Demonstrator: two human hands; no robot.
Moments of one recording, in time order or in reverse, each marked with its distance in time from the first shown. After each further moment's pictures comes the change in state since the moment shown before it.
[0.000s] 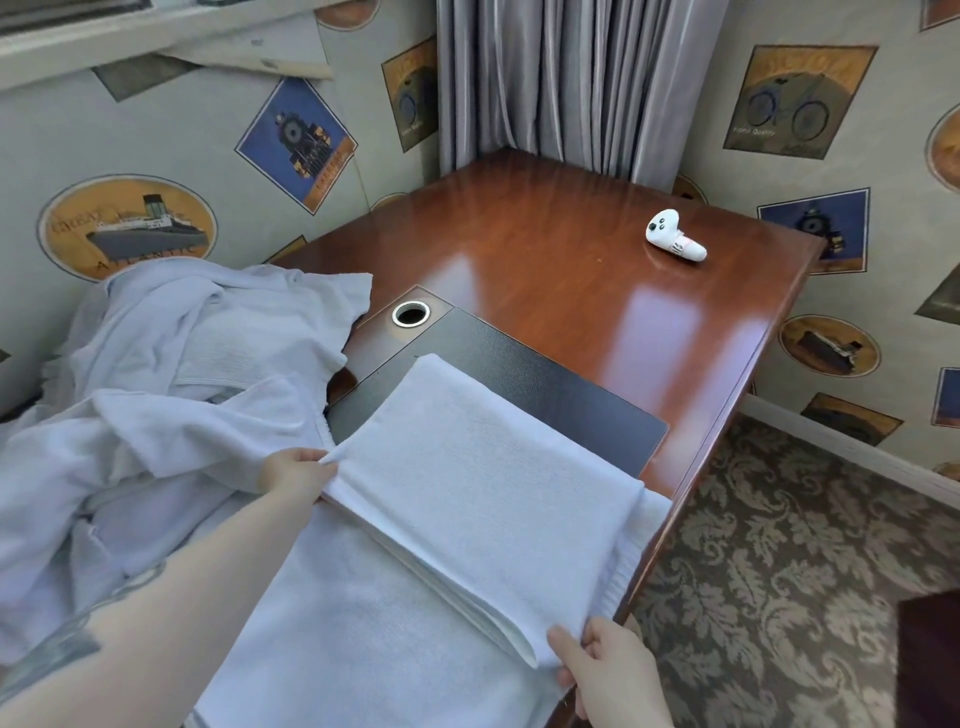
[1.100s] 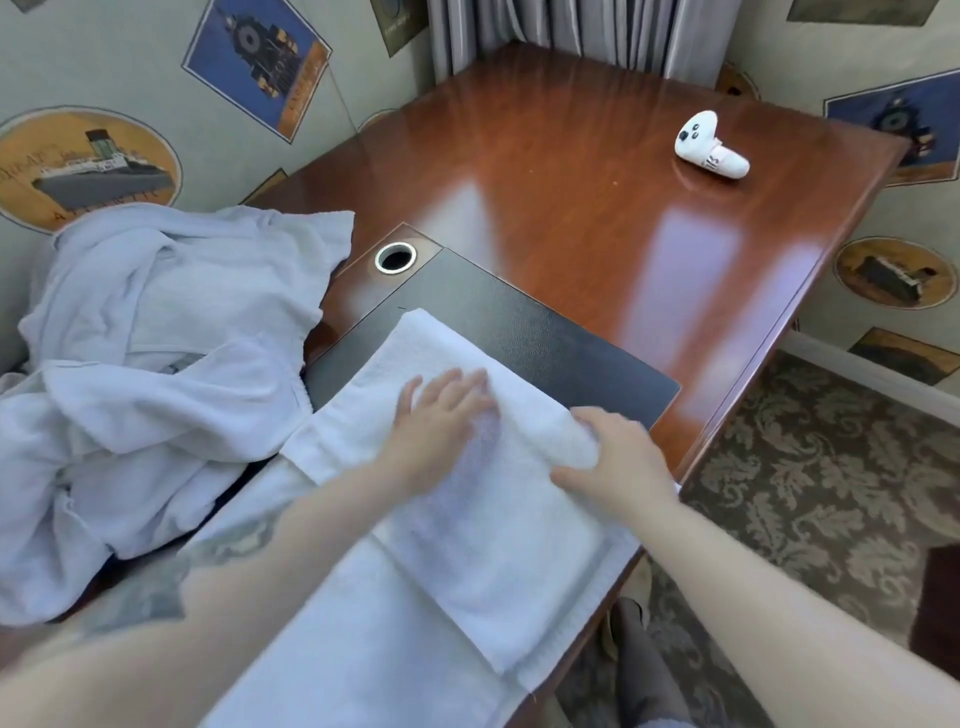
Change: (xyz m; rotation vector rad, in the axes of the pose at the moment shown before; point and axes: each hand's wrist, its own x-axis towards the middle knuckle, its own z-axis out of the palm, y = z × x) left_hand -0.079 0.024 0.117 1.188 -0.331 1.088; right_hand 0.137 -0.061 -0.068 -0.451 0.085 -0.382
